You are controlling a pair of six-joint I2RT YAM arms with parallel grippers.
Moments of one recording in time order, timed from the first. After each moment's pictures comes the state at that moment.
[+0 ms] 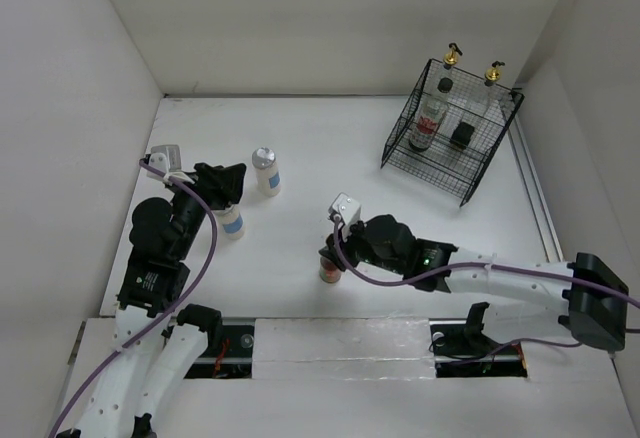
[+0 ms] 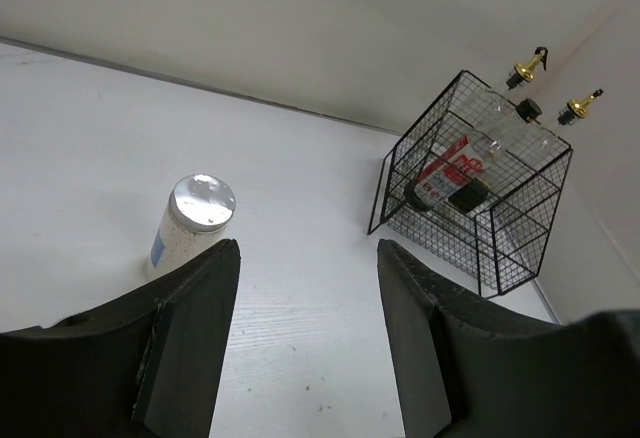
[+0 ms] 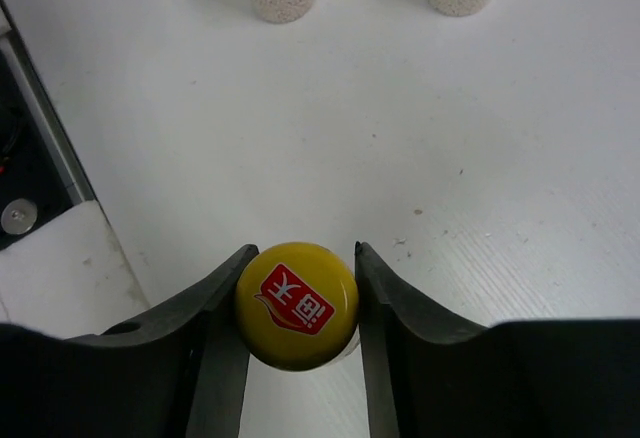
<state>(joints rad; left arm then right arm) -0.26 0.55 0.78 -0.21 0.03 -0.50 1.12 1.21 0.71 0.12 0.09 0.11</state>
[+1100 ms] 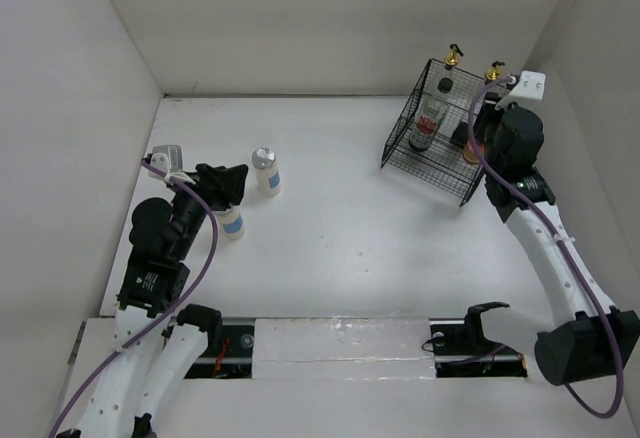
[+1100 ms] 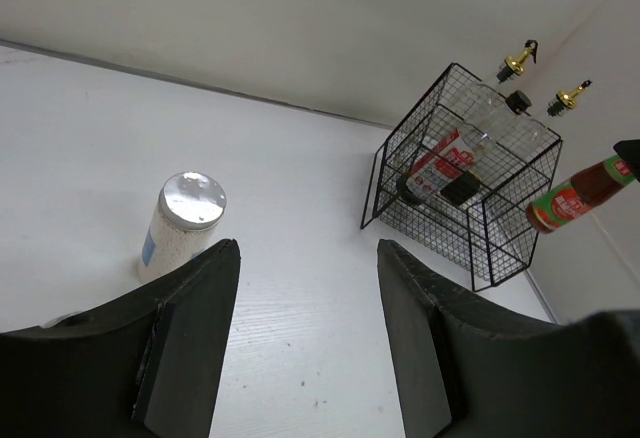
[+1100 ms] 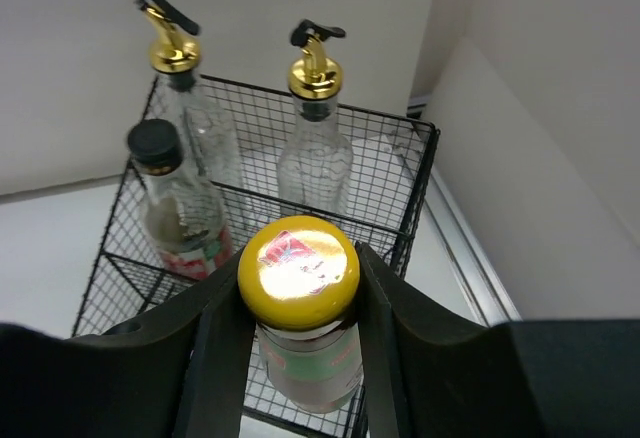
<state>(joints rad) -0.26 0.55 0.78 -0.21 0.06 -0.50 0.16 1.11 1.08 0.00 0.43 0.00</state>
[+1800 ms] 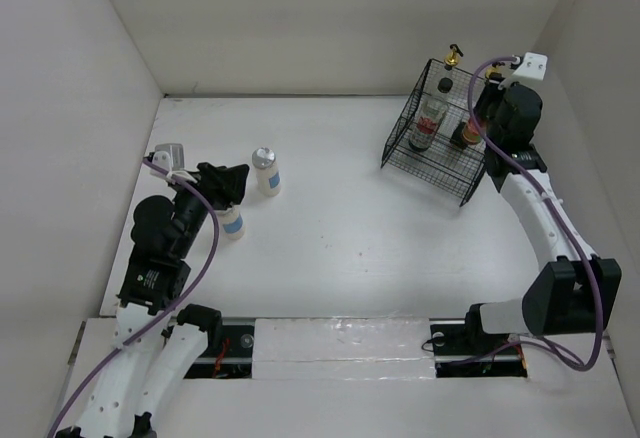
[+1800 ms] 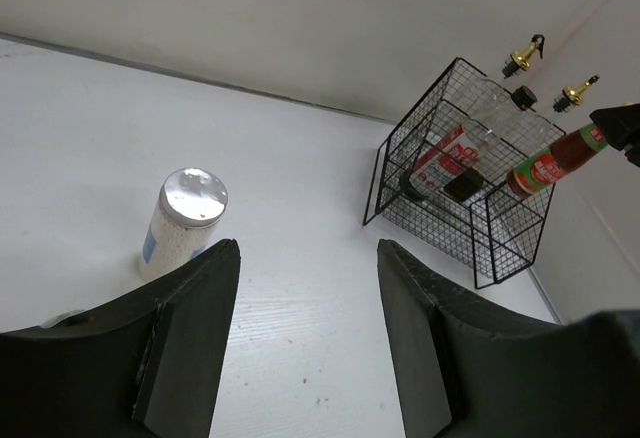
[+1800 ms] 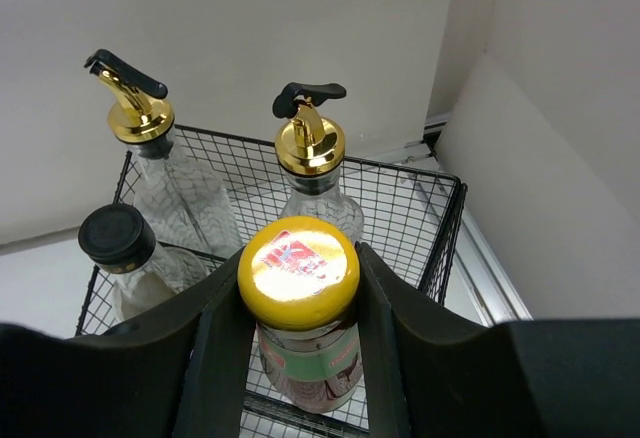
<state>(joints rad) -0.26 0.56 0.78 -0.21 0.06 -0.50 0.03 1.35 1.18 0.16 0.32 0.05</state>
